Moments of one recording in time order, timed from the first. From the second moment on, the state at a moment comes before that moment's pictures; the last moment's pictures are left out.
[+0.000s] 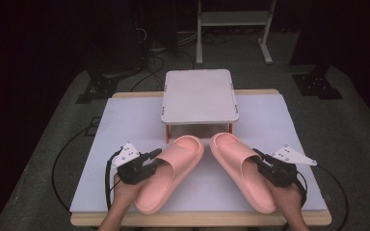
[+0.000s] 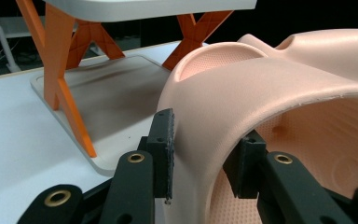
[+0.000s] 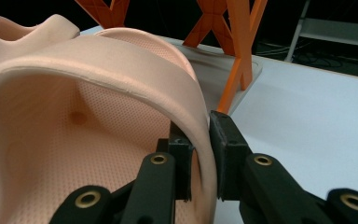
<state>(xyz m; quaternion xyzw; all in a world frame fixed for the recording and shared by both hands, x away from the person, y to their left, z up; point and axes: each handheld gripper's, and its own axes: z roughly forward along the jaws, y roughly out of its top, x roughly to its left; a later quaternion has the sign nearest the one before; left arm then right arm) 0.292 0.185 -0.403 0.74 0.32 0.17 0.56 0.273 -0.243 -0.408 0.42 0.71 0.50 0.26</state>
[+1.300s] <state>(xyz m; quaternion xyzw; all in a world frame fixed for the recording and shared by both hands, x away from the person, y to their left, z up) 0.294 0.187 -0.346 0.73 0.30 0.19 0.58 0.269 -0.234 -0.352 0.39 0.71 0.51 0.27</state>
